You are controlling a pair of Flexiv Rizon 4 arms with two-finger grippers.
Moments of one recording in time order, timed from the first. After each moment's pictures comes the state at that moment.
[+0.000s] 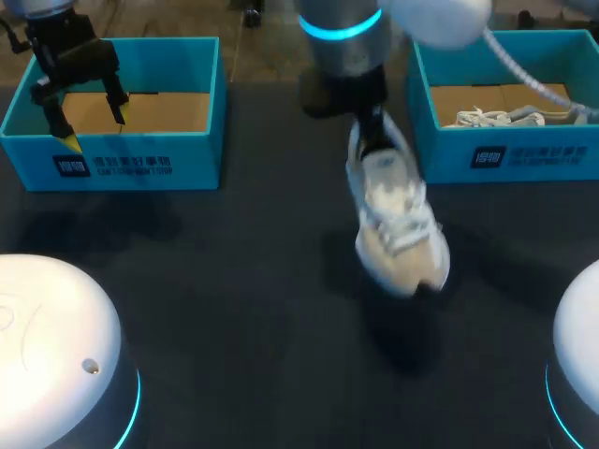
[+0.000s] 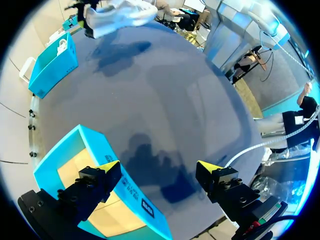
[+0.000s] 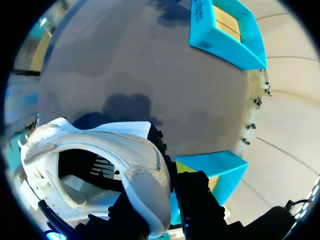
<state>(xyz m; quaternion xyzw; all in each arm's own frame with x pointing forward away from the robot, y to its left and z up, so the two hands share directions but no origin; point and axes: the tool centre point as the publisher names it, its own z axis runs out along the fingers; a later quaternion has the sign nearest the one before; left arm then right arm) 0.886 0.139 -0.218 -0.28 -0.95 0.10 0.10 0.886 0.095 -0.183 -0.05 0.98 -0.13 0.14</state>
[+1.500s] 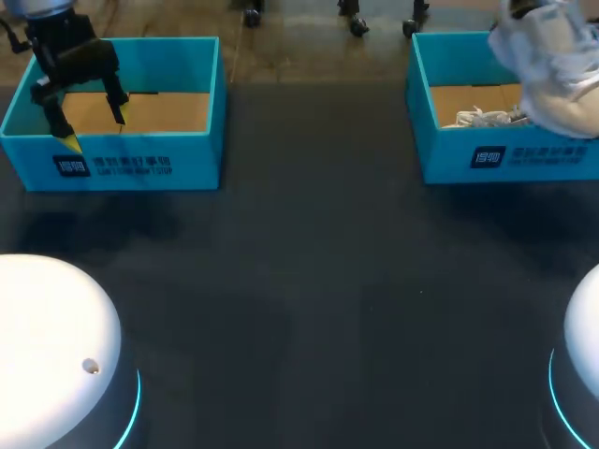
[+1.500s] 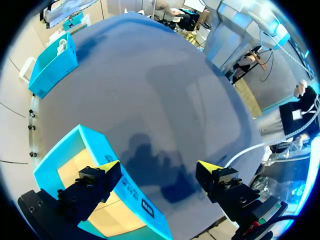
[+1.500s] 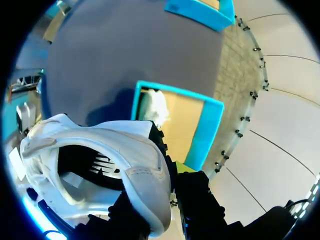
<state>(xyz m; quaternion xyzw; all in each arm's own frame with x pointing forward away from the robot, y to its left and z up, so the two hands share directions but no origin) 0.886 0.139 -0.218 -0.28 -0.95 0.10 0.10 1.046 -0.149 -0.092 -0.09 0.98 -0.15 0.13</state>
